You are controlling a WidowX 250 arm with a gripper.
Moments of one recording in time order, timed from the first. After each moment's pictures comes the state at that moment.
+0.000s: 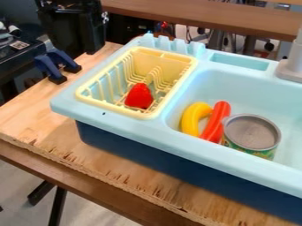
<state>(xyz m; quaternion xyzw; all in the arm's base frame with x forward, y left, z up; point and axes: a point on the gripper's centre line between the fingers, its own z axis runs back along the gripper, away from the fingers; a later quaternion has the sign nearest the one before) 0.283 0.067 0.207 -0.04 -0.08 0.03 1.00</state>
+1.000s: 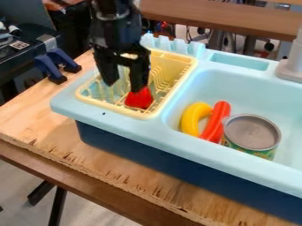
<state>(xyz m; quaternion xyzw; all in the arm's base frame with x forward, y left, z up) 0.334 0.024 0.137 -0.02 -0.07 -0.05 1.00</state>
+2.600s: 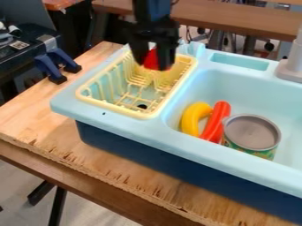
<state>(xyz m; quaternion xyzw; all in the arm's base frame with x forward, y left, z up) 0.366 -0.014 0.170 -0.05 -0.09 -0.10 0.99</state>
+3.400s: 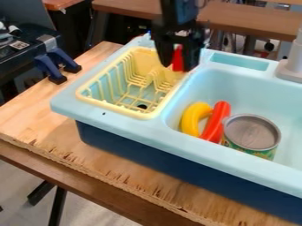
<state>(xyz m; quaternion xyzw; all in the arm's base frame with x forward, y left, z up) 0.395 -0.021 0.157 -0.07 -0.06 -0.10 0.99</state>
